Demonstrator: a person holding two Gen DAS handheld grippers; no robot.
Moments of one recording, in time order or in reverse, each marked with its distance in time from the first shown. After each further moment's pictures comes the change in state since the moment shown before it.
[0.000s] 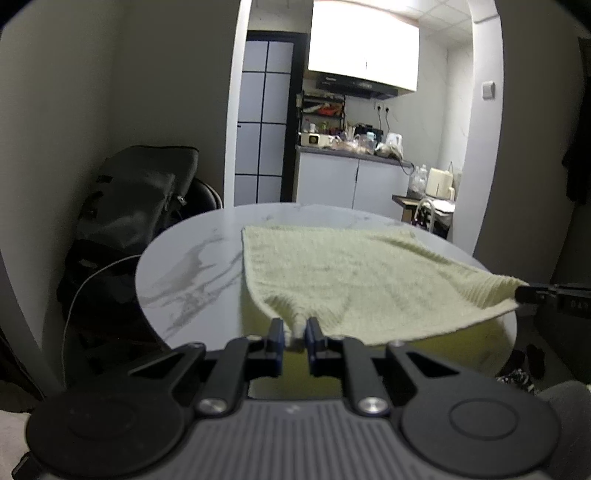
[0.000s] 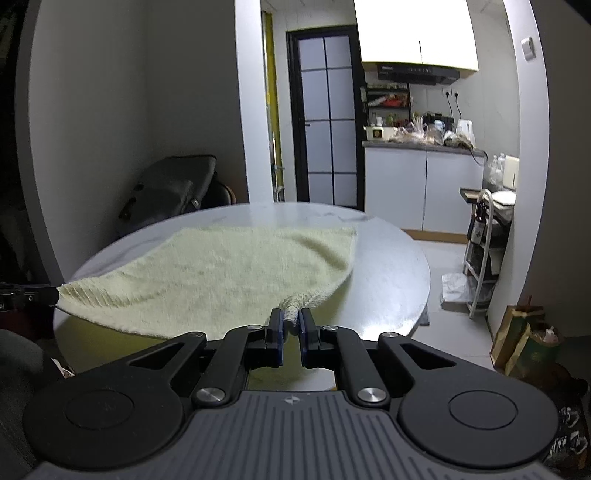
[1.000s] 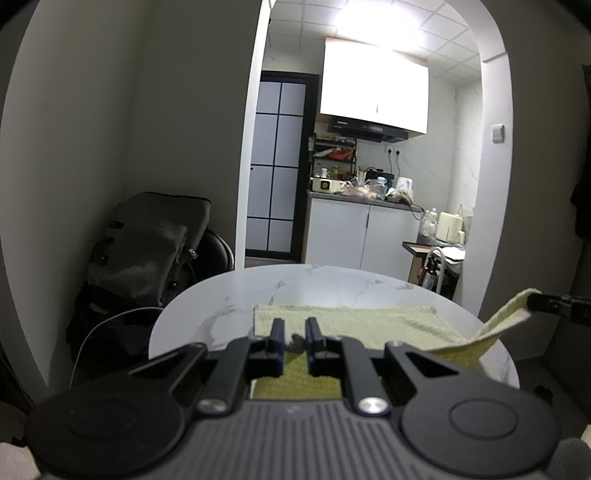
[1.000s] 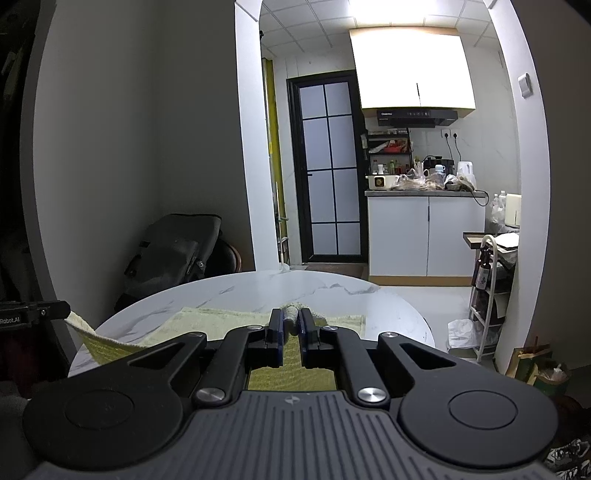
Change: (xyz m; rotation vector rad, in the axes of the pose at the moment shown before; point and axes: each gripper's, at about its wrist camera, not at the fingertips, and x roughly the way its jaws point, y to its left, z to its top) left arm 0.023 0.005 0.054 -0.026 -0.133 0.035; right arm 0.003 -0.002 0.049 0.024 -0.147 0.010
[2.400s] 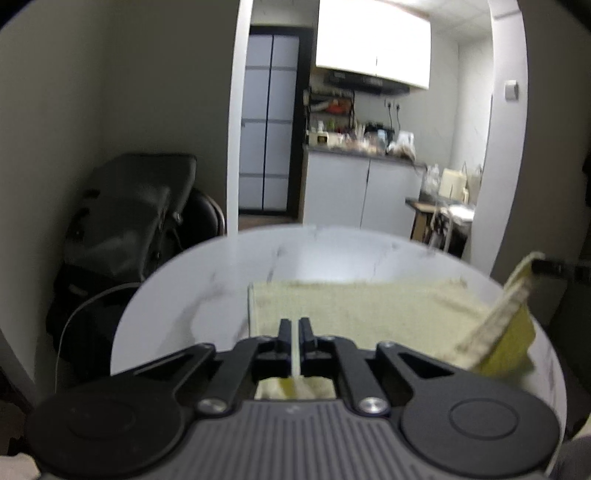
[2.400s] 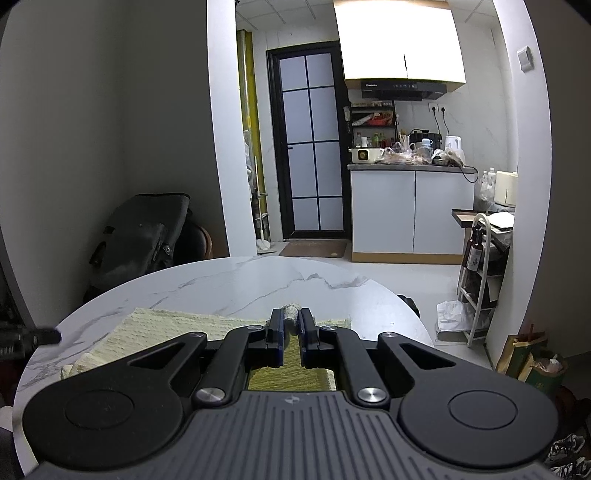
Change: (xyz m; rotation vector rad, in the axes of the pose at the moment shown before) left arm 0.066 -0.002 -0.012 0.051 0.203 -0.022; right arm 0.083 -0.009 0.014 0.020 0.090 -0.061
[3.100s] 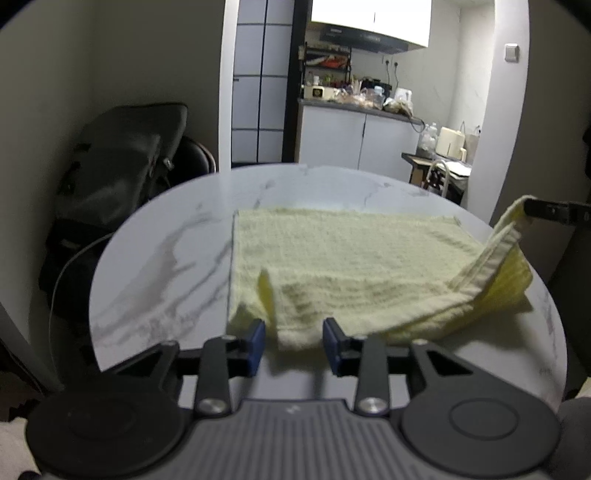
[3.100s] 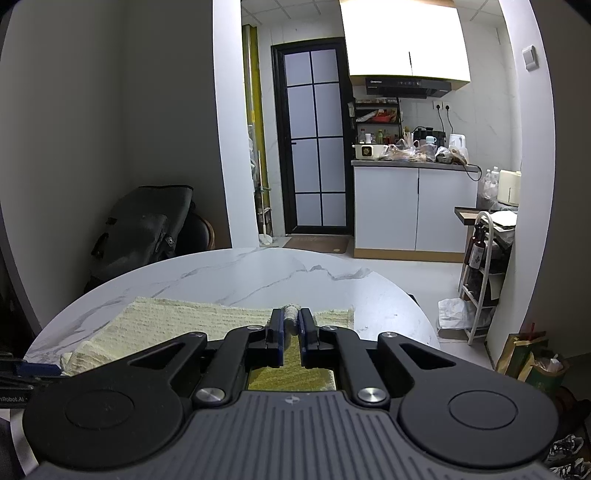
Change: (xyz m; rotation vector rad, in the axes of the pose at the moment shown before) left arm 0.012 -0.005 -0.026 -0.022 0.131 -0.012; right arm -0.004 -0.002 -0.003 -0.016 0.018 0.003
